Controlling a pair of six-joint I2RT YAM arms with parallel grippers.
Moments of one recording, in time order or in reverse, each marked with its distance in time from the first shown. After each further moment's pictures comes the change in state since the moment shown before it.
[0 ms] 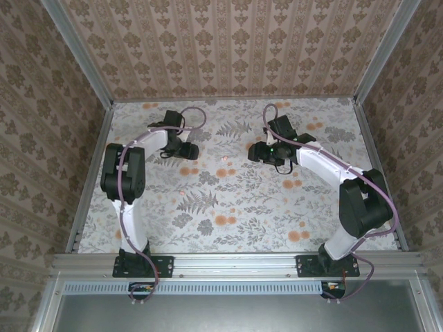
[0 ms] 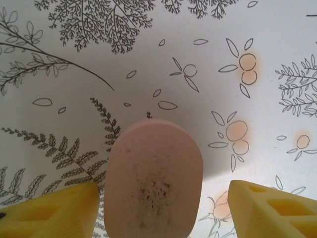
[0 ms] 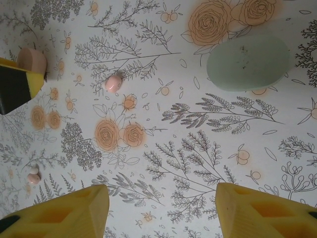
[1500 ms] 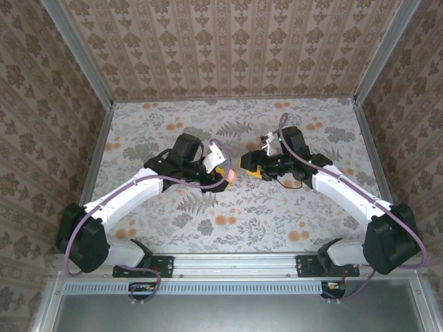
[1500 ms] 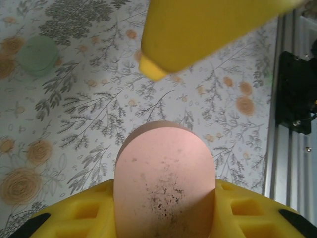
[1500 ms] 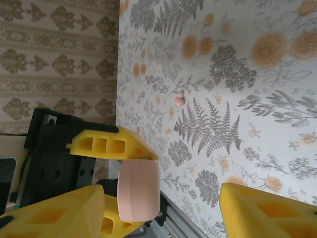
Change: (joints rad) left arm -0.406 -0.695 -0.444 0.164 0.463 0.210; right arm 0.074 -0.313 -0.238 0.217 -0.446 0.293
